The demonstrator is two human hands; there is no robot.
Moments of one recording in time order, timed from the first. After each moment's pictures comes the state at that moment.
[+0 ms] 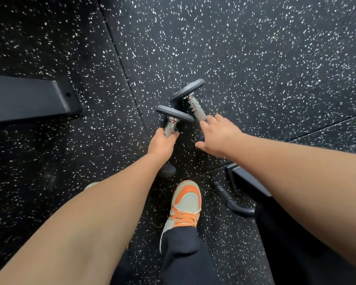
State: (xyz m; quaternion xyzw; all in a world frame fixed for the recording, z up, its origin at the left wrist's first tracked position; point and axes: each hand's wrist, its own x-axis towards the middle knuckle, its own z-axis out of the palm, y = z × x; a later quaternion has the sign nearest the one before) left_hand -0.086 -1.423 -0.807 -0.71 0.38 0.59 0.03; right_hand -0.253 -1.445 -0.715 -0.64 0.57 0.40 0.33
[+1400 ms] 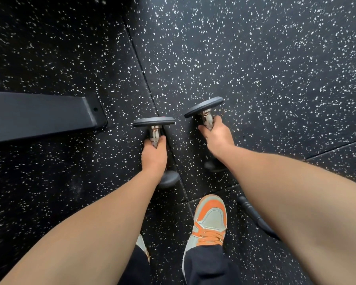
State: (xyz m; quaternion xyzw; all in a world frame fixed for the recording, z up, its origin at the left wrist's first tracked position) left_hand -0.019 -1.436 -0.818 -0.79 0.25 0.55 -0.12; right_hand -0.205 -1.451 -0.805 -0.32 0.83 -0.04 0.46
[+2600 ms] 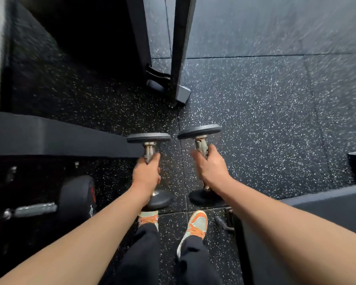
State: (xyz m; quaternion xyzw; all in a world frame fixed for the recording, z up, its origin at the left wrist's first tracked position) left_hand 0.109 -1.486 -0.367 -0.76 0.19 0.56 -0.29; right_hand -0.077 -1.506 -0.324 -0.41 0.75 -0.14 0.50
